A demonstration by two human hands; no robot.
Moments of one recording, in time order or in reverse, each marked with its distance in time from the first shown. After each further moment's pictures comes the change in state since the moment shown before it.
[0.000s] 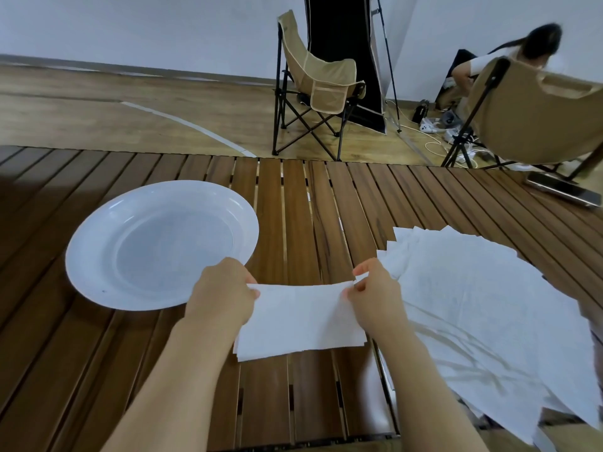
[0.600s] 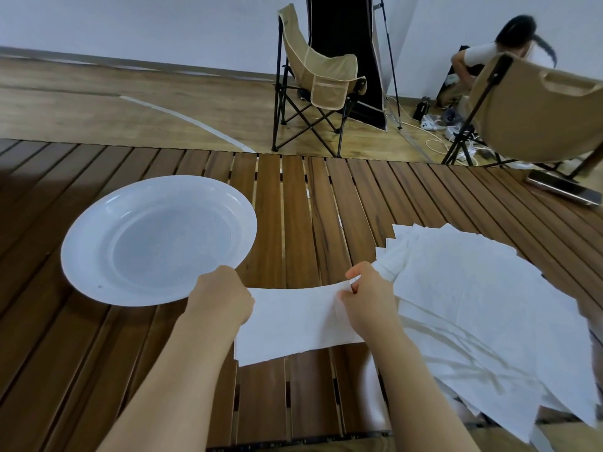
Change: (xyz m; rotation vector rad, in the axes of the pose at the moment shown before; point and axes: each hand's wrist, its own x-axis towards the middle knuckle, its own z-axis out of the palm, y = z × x) left_hand 0.007 -0.003 0.013 0.159 -0.086 -0.160; right_hand 0.002 0.008 0.011 -0.140 -0.013 0.003
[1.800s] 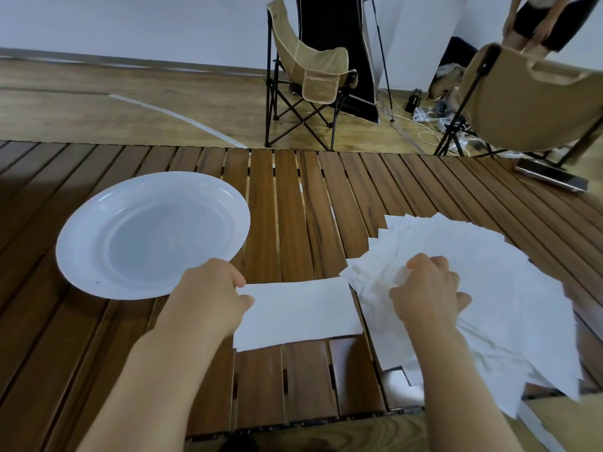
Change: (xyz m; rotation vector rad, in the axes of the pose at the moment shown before) left_hand -0.056 -0.006 -0.035 -0.130 0.054 0.175; right_hand -0.015 0.015 -0.056 -0.376 0.300 0.221
